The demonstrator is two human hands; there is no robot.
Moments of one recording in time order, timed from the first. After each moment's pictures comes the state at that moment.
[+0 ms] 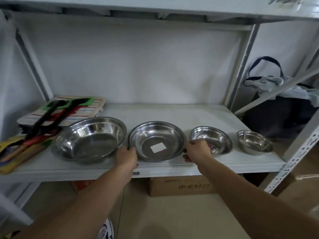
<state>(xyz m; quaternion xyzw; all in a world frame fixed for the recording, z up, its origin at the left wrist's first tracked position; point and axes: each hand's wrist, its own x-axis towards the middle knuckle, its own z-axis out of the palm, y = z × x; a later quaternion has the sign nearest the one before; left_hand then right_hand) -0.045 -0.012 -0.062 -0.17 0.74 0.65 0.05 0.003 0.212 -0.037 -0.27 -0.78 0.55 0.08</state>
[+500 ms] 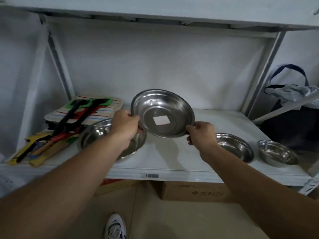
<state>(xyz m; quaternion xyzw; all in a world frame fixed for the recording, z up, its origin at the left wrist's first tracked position) -0.072 -0.075 0.052 -0.07 0.78 0.62 -0.08 -0.025 0.148 0.024 -0.18 -0.79 0.57 0.17</state>
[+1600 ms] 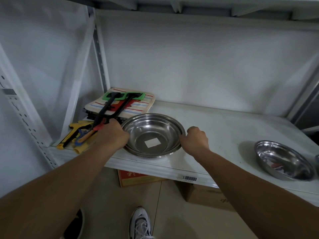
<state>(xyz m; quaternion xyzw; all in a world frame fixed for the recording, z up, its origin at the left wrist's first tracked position) -0.085 -0.237 0.000 -0.16 0.96 0.24 -0.08 -0.090 0.014 -0.018 -0.12 -0.94 0.33 0.06</state>
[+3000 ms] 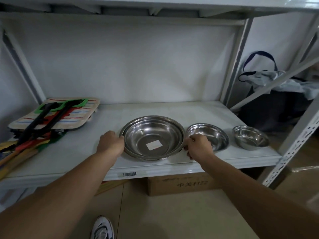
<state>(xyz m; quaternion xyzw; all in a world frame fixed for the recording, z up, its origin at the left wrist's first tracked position) -0.076 -0.038 -0.023 -0.13 0.91 0.40 -0.03 0.014 0.220 -0.027 -0.23 -0.84 0.48 0.10</state>
